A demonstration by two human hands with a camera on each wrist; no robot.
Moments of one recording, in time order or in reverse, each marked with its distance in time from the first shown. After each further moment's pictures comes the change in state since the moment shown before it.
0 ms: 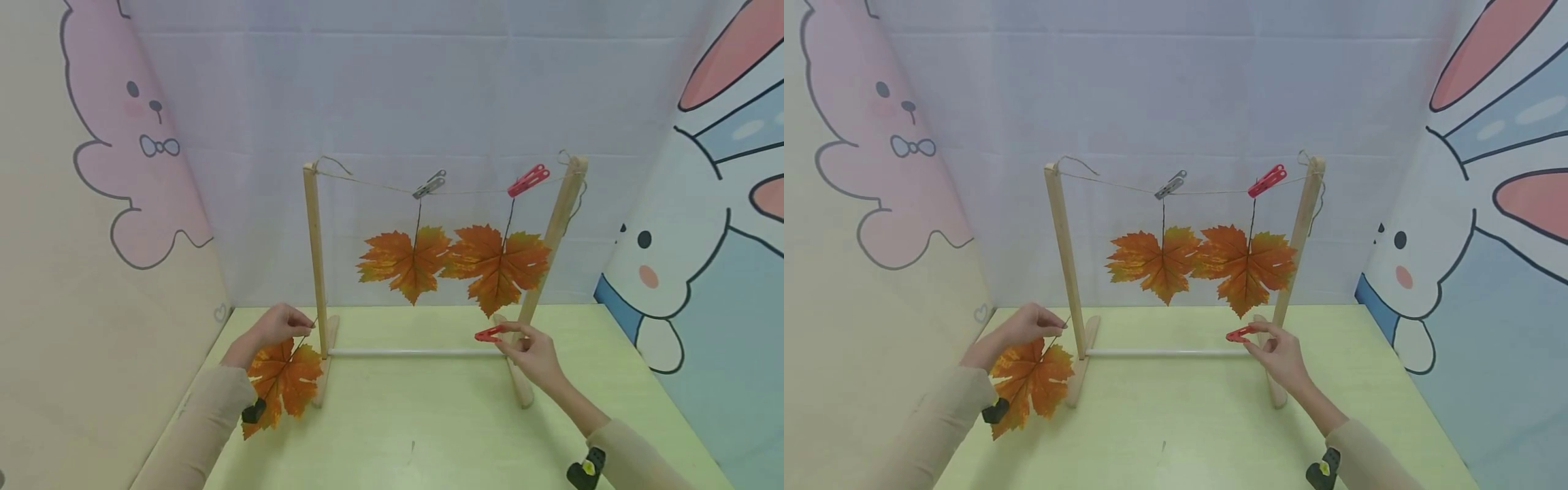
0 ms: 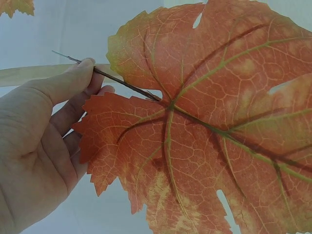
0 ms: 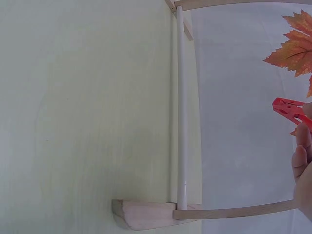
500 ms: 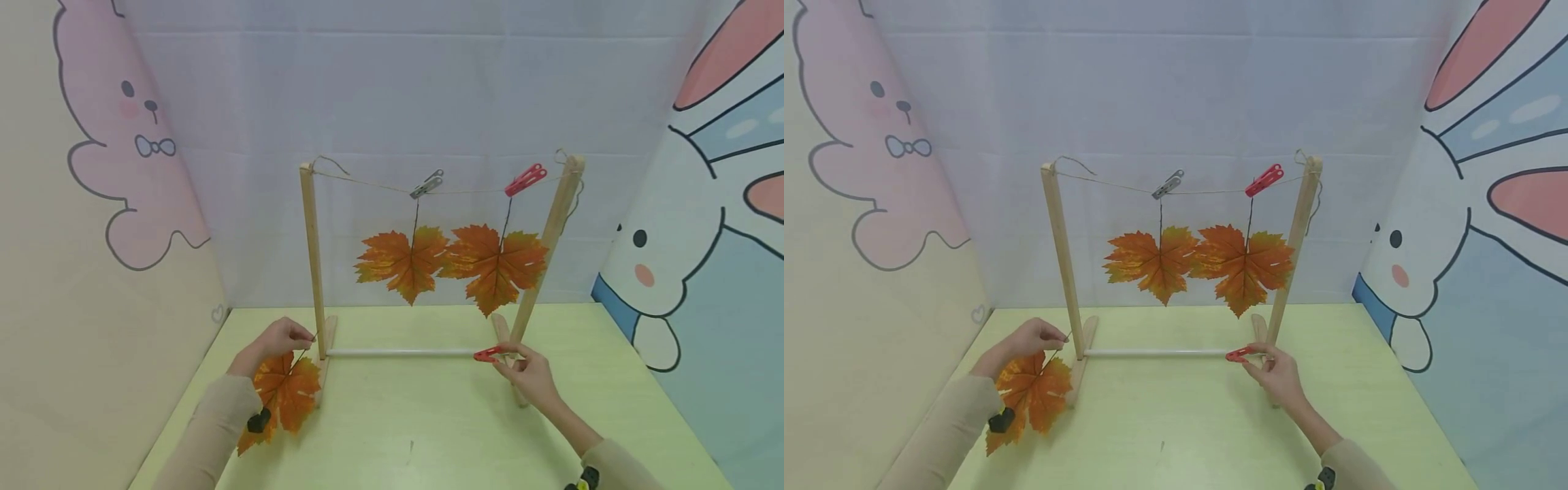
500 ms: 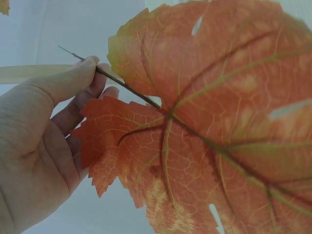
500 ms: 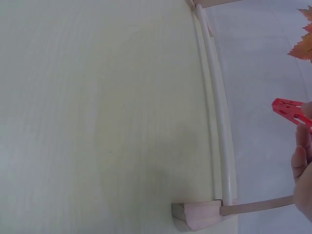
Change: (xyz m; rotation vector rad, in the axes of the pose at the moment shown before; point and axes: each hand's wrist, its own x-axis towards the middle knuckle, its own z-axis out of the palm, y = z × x) left_hand -0.001 -0.021 0.024 -0.036 -0.046 -0.033; right_hand -0.024 0.038 0.013 0.043 0.015 0.122
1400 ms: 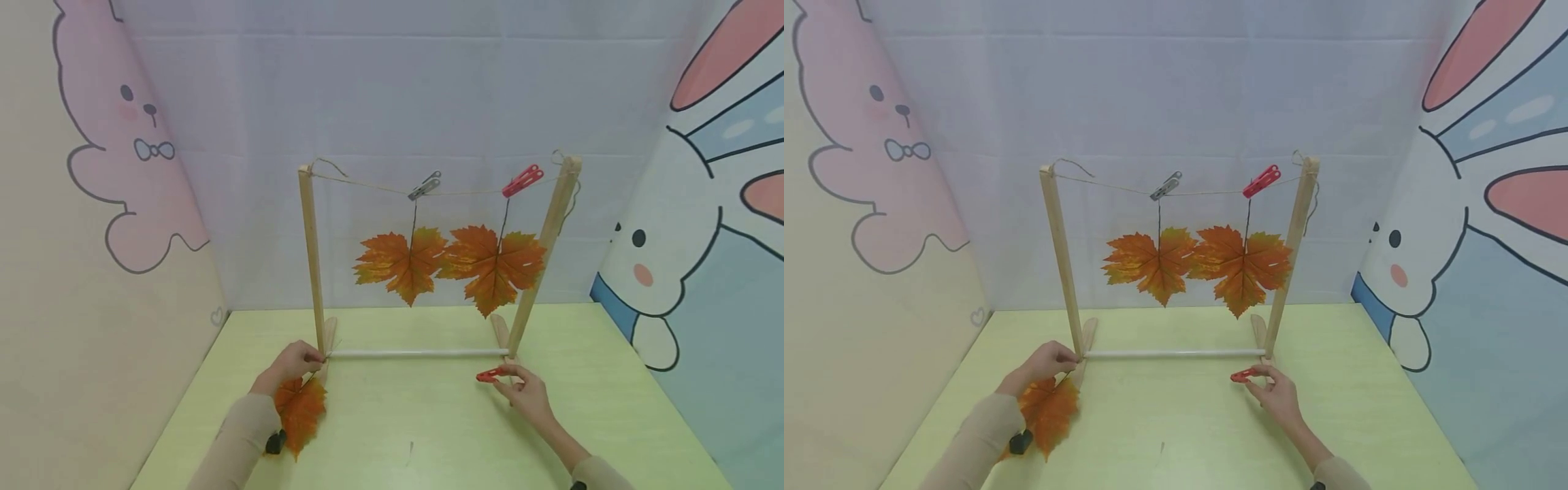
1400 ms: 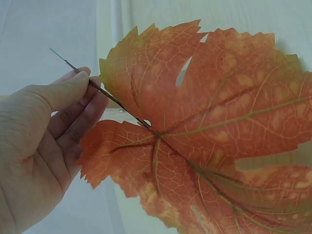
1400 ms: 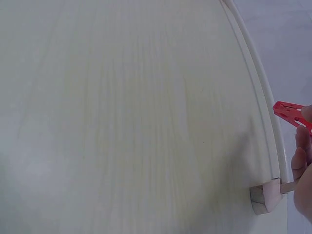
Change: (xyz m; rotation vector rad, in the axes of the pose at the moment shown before) left_hand 0.005 -0.030 0.054 0.004 0.040 0.068; right_hand -0.020 0.056 0.017 0.050 0.062 0.106
